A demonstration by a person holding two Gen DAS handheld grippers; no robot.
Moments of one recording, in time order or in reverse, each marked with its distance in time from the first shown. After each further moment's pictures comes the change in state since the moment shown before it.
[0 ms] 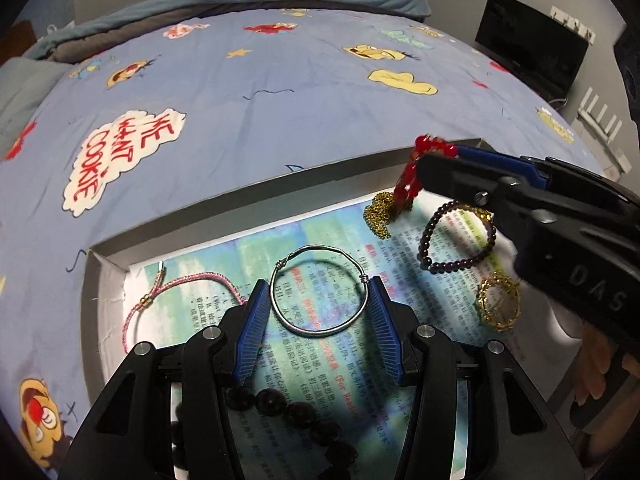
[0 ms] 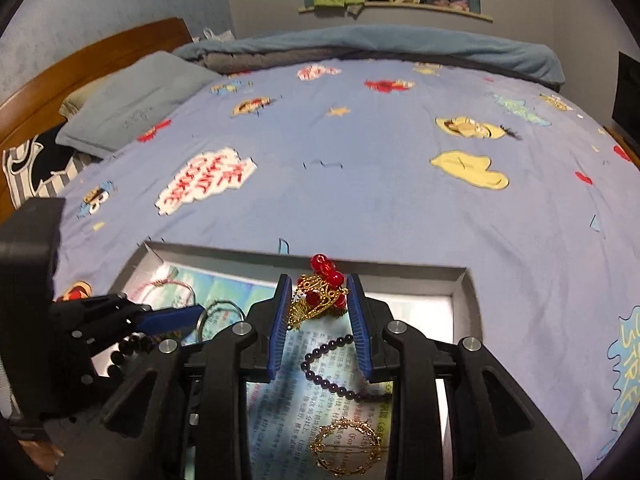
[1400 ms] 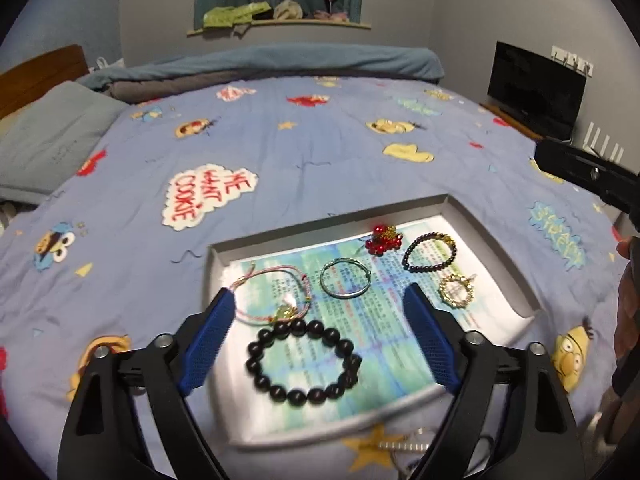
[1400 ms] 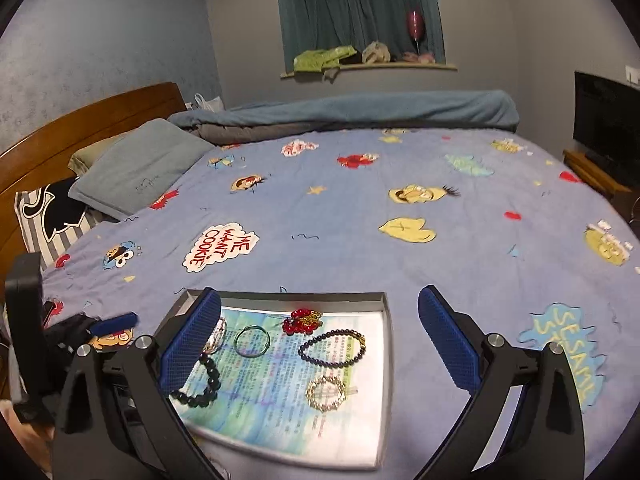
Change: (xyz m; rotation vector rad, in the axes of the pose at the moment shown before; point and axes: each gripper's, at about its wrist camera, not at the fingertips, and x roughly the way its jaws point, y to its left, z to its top) left arm -0.134 0.002 -0.044 -0.045 -0.240 0.107; right arm -0.154 -0.004 -0.010 0.046 -0.242 -0.058
